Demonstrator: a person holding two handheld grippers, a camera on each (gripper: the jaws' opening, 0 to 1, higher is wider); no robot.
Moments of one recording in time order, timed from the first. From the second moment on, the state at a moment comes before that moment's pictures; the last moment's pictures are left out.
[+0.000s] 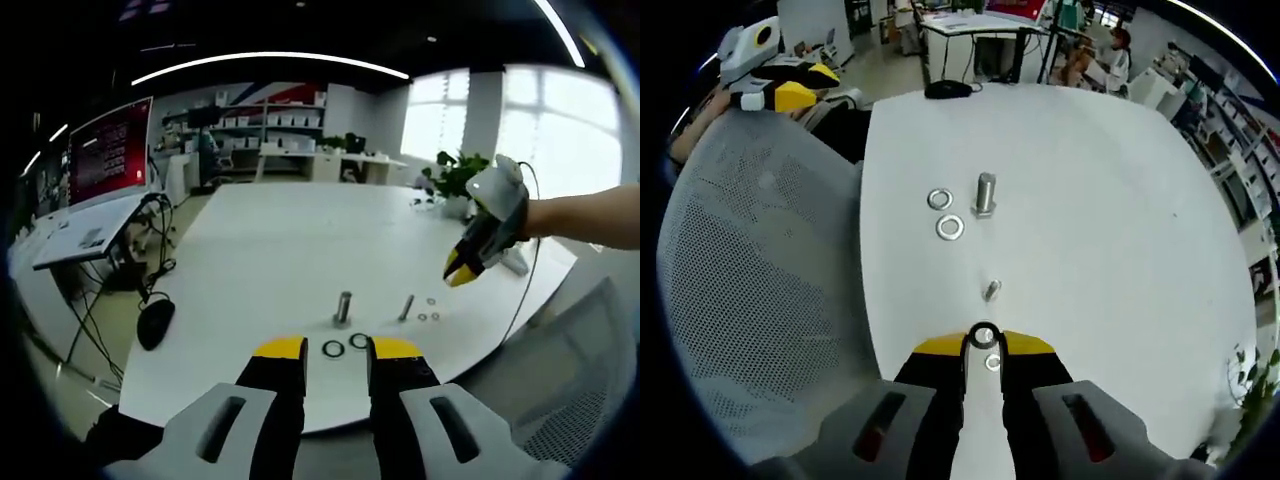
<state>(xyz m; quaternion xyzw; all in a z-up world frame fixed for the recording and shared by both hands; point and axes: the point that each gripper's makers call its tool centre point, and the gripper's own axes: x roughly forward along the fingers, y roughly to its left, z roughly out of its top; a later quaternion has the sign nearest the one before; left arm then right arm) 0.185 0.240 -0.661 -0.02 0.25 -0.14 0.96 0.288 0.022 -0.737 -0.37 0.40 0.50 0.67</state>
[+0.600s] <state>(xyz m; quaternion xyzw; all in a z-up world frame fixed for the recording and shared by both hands) 0.184 0.240 -0.664 -0.02 0.26 -0.14 0.96 0.296 0.050 -0.746 -0.37 0.41 0.51 0.66</state>
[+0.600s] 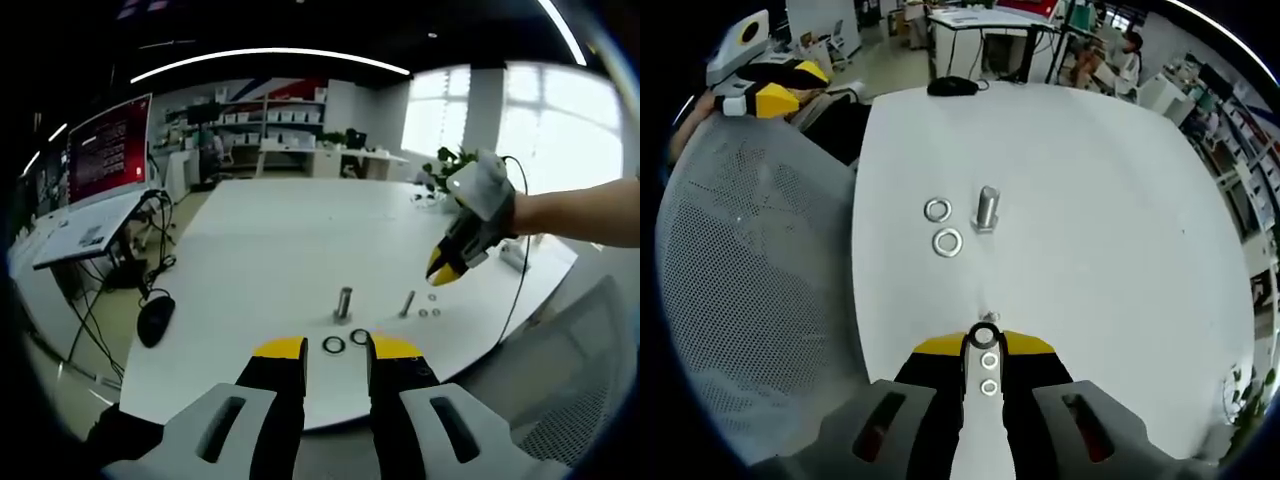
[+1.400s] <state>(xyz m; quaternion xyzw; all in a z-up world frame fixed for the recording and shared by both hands) 0.183 0.237 -0.664 -0.02 0.26 -0.15 0.95 0.303 0.051 -0.761 -0.40 0.43 0.49 0.65</state>
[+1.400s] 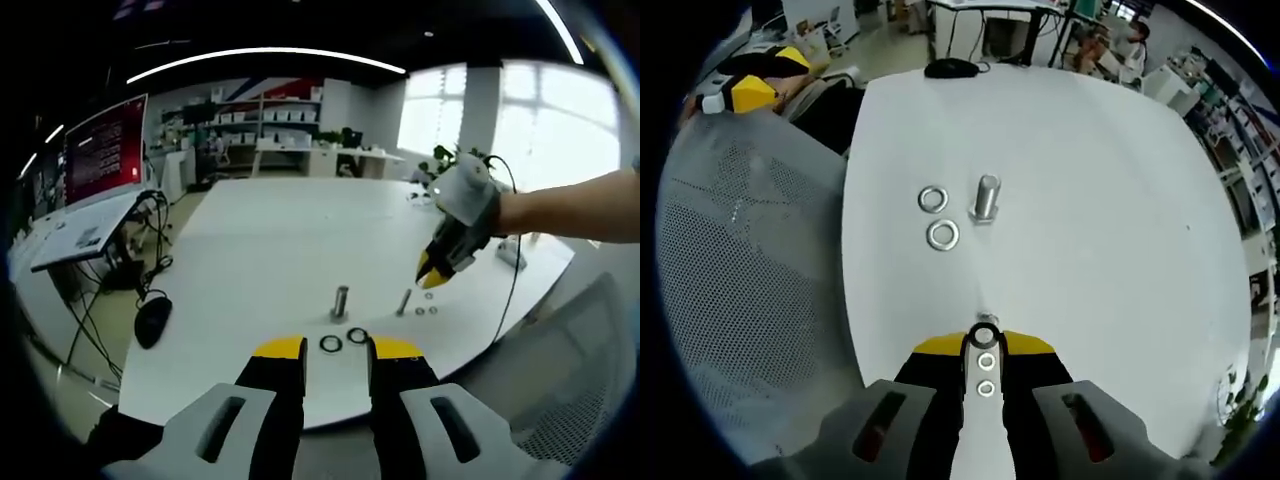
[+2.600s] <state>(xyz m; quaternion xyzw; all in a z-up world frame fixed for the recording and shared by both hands) 0.181 0.238 -0.667 -0.02 0.27 -0.14 0.95 0.312 0.057 -0.795 -0.43 0.44 0.49 0.62</state>
